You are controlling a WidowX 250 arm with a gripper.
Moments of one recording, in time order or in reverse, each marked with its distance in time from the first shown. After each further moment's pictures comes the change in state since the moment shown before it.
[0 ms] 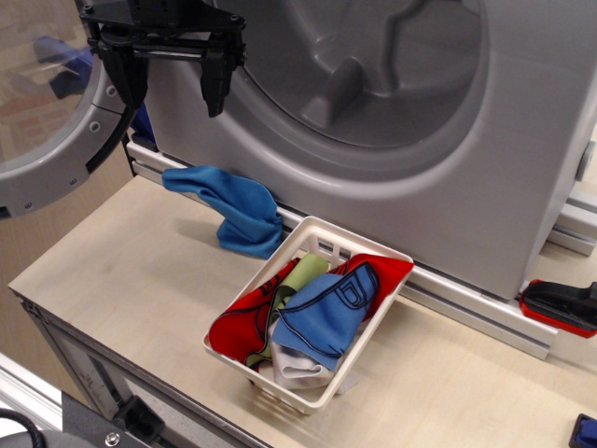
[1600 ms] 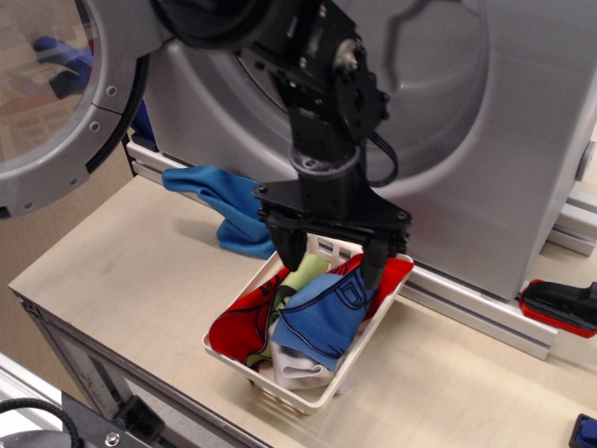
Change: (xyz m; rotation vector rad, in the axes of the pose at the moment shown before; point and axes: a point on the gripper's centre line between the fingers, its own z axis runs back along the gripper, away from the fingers) arm -0.080 -0.127 -0.074 -0.132 0.017 -0.251
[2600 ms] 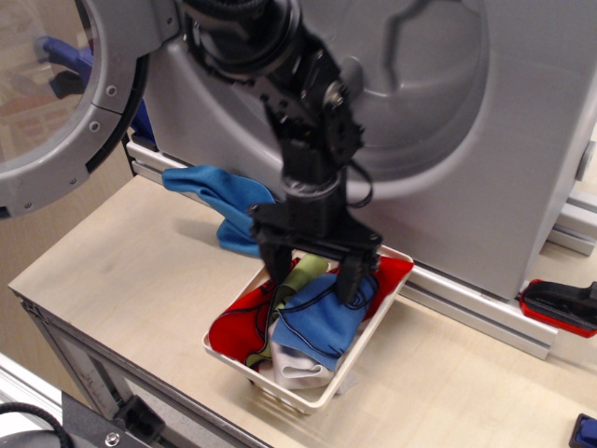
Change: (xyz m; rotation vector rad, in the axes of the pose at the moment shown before) arm 0.011 0.032 -0.049 0.021 0.081 0.012
